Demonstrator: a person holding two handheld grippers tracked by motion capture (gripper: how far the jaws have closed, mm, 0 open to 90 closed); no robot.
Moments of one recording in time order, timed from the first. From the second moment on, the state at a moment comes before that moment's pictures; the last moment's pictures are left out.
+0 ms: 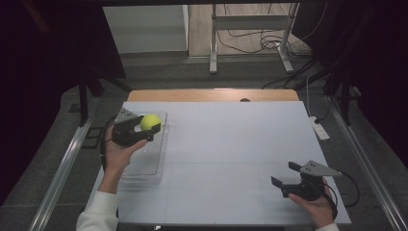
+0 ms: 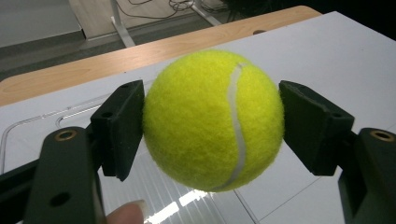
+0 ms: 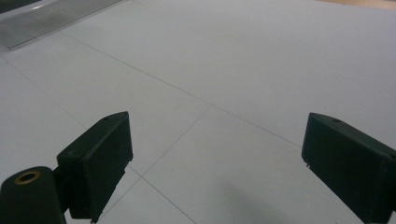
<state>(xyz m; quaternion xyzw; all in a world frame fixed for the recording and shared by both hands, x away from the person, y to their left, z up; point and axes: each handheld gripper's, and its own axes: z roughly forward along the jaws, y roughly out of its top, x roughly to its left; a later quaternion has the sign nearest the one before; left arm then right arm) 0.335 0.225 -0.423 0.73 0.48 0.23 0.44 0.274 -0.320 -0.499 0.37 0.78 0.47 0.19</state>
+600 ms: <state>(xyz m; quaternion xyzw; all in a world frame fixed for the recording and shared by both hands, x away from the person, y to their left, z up) 0.343 0.233 -0.423 0.73 0.49 0.23 0.42 0.273 -0.320 -0.499 0.37 0.78 0.47 0.19</state>
